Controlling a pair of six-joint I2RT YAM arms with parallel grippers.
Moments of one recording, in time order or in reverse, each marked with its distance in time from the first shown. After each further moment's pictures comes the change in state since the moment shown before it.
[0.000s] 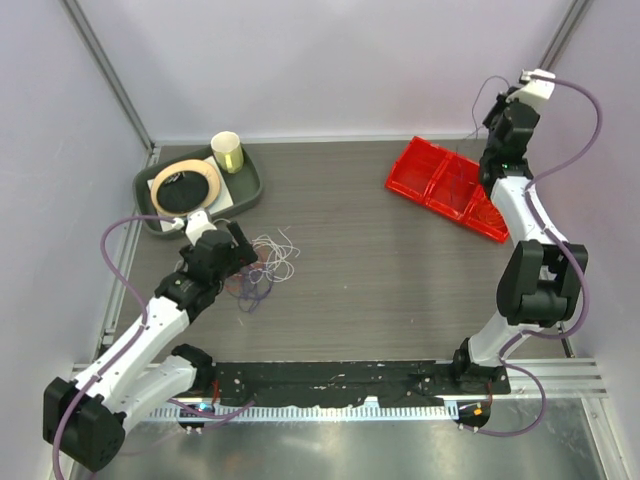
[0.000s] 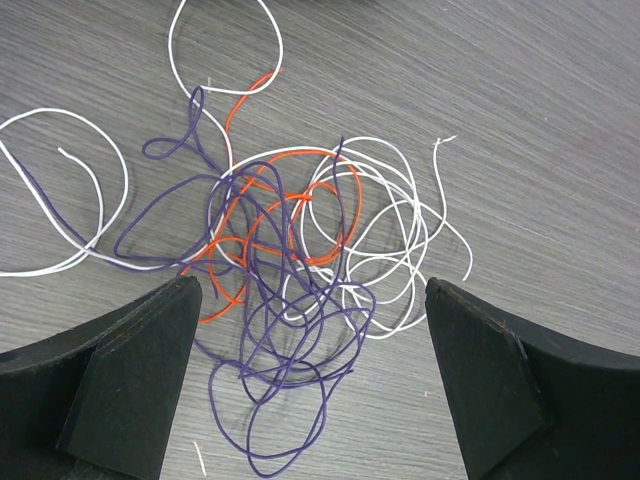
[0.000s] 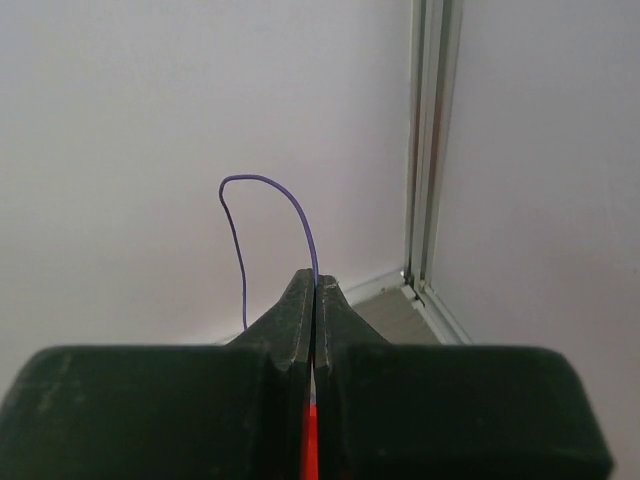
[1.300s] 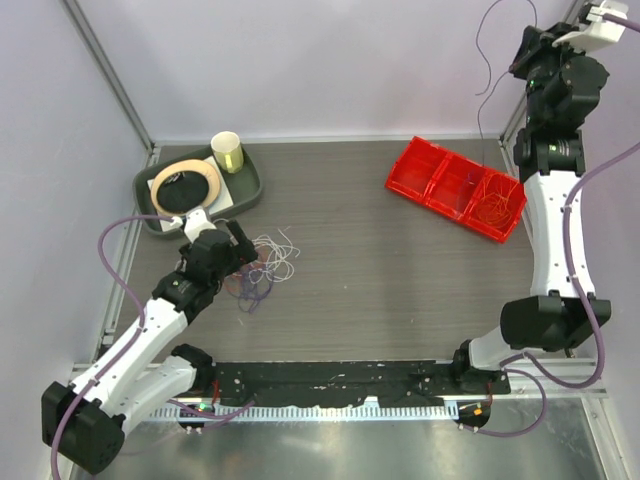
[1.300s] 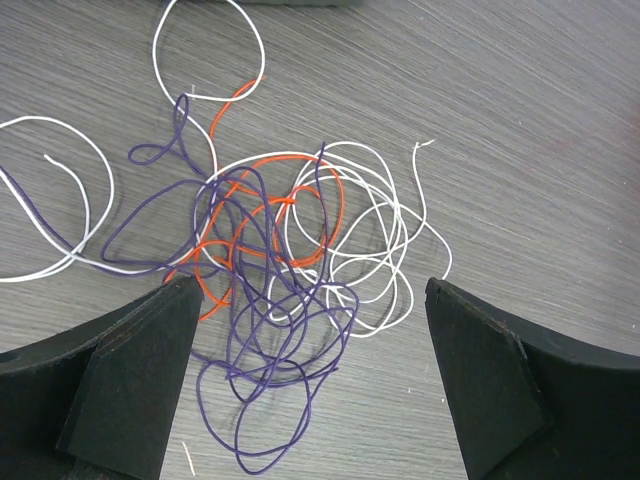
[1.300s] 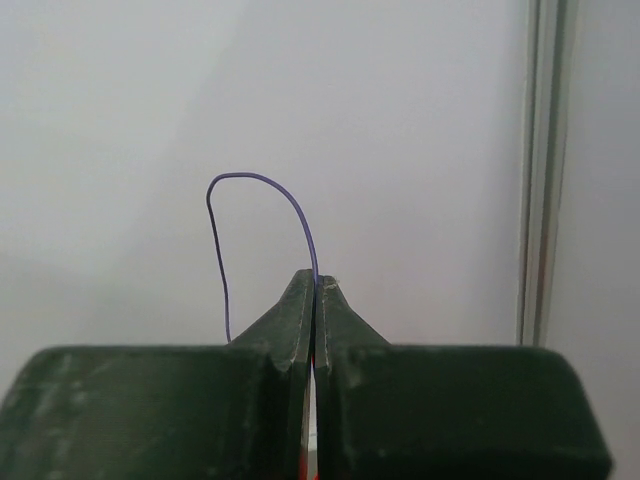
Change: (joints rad) left arm 0.000 -0.020 0.009 0.000 0.022 -0.001; right arm 0.000 -0.191 0.347 -0.340 -0.262 0.128
